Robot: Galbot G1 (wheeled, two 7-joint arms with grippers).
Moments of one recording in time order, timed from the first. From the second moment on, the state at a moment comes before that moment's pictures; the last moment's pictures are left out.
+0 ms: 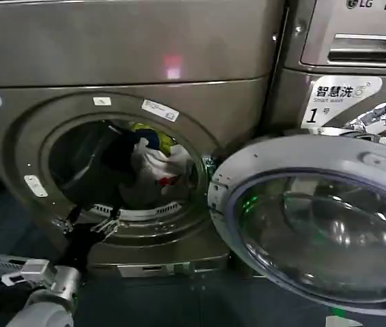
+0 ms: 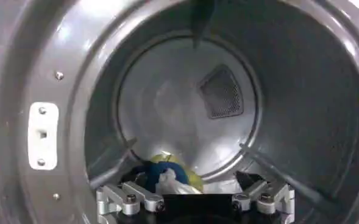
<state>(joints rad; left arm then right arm) 1.43 -1.48 -0.68 -2.34 -0.21 0.46 0.09 -1.72 1.07 2.19 2.10 0.96 -0.28 0.09</state>
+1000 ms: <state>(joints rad) 1.42 -1.48 -0.67 -2.33 -0.21 0.45 0.10 -1.73 1.08 2.21 2.11 0.97 -0.28 0.10</state>
